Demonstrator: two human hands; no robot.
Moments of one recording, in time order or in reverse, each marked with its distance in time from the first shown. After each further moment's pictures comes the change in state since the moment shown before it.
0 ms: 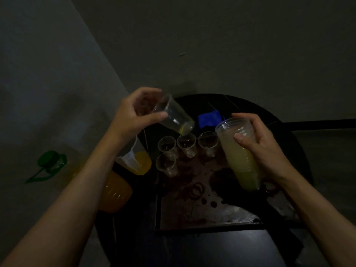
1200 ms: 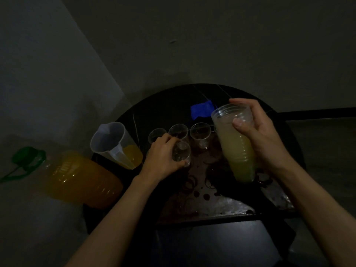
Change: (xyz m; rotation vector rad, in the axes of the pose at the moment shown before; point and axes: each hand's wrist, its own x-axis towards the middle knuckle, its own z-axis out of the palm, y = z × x) left_hand -0.058 -0.092 0.110 0.783 -0.225 -0.247; right_hand -0.001 0.000 -0.005 0.062 0.041 0.014
